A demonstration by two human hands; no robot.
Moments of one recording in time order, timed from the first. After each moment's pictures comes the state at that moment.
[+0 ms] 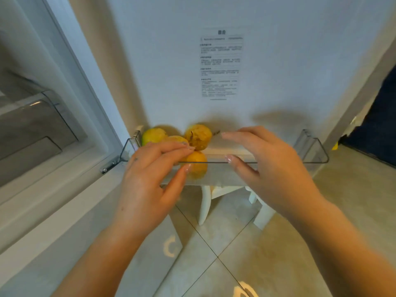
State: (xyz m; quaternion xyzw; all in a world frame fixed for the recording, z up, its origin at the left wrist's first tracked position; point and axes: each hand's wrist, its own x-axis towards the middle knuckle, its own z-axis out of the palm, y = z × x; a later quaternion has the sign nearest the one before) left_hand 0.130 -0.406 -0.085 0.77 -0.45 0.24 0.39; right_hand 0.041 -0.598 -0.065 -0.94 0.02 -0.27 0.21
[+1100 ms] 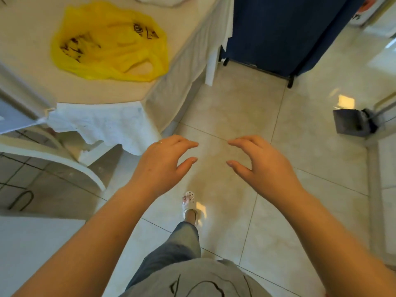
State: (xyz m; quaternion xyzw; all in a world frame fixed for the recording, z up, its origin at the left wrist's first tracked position) left_hand -0.102 -0.819 -0.237 0.77 -0.59 -0.10 0.21; right_hand -0.293 -0.943 -0.220 -0.92 0.34 -0.08 0.18
